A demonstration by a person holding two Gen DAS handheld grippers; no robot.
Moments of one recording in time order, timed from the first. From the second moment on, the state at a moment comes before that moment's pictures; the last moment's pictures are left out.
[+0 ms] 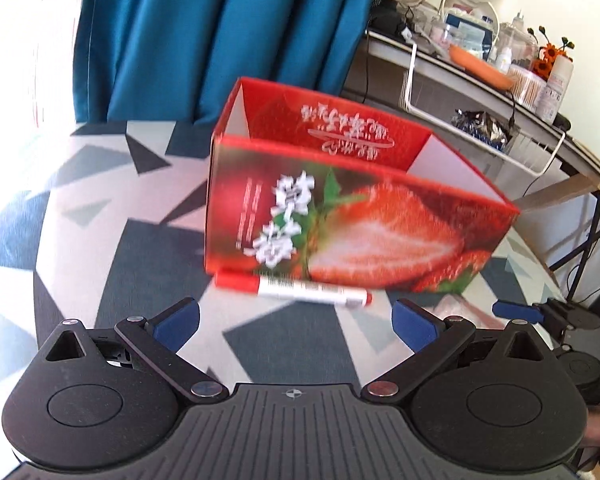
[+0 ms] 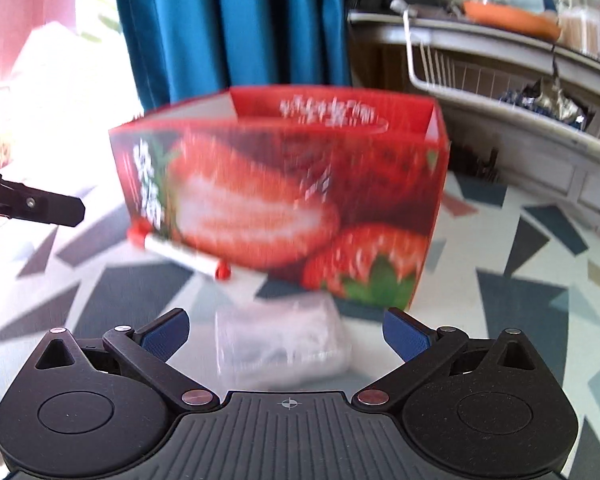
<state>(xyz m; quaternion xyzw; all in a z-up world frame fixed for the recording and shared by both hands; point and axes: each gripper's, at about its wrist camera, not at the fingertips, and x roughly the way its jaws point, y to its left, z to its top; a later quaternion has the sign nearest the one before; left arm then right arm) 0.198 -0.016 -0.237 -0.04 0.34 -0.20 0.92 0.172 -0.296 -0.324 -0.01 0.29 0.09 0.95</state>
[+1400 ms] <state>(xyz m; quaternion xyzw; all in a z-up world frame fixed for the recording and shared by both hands) 0.223 -0.059 -0.286 -0.08 0.41 -0.26 0.87 0.206 -0.241 -0.334 -0.12 0.33 0.22 0.91</state>
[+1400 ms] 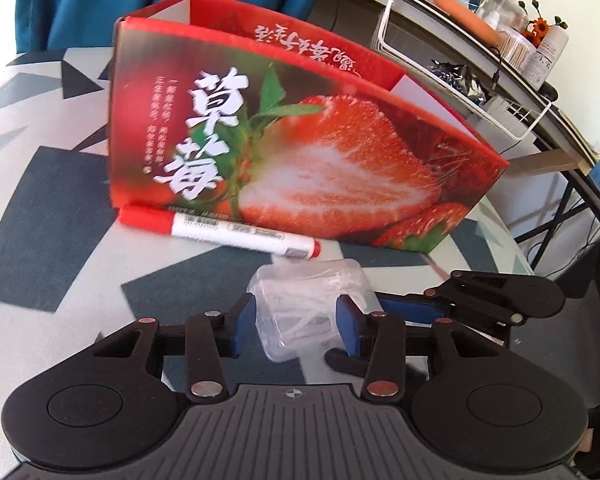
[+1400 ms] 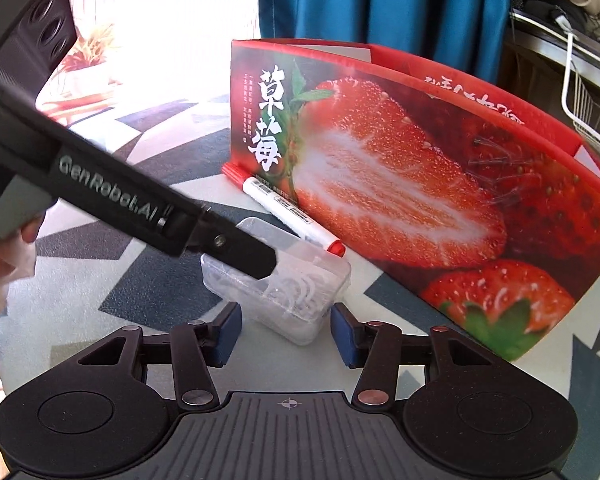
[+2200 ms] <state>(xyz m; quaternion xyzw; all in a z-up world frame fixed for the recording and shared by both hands) 0.191 -0.034 -0.244 -0.08 0.34 -0.25 0.90 0.177 -0.212 -0.302 -0.15 0.28 0.20 0.93</state>
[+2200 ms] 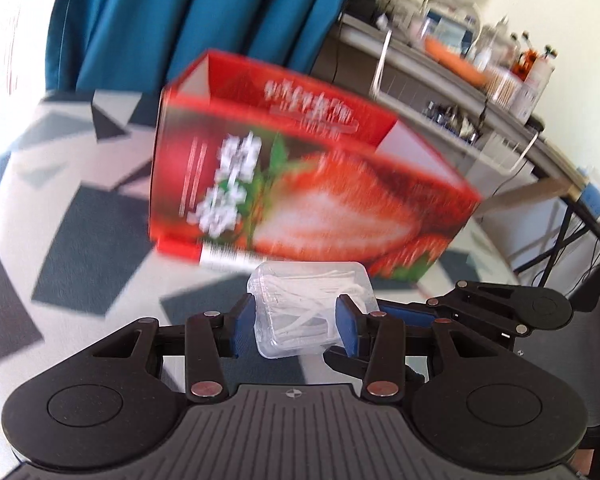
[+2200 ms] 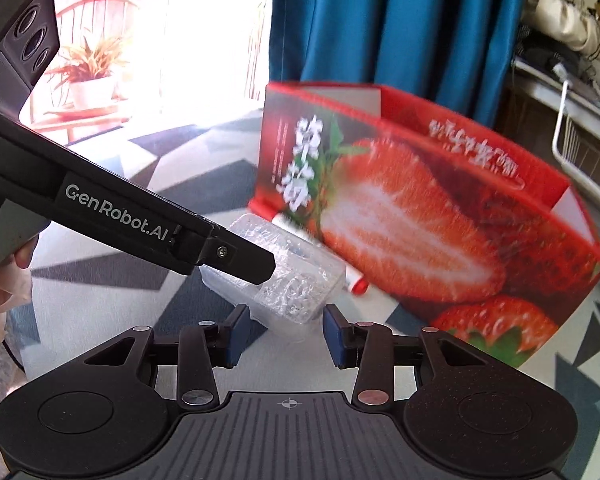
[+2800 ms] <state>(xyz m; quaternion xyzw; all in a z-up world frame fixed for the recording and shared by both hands) 0.270 -0.086 -0.158 -0.08 0.29 -0.32 0.90 0.233 -0.257 -0.214 -0.12 0.21 0.11 0.96</state>
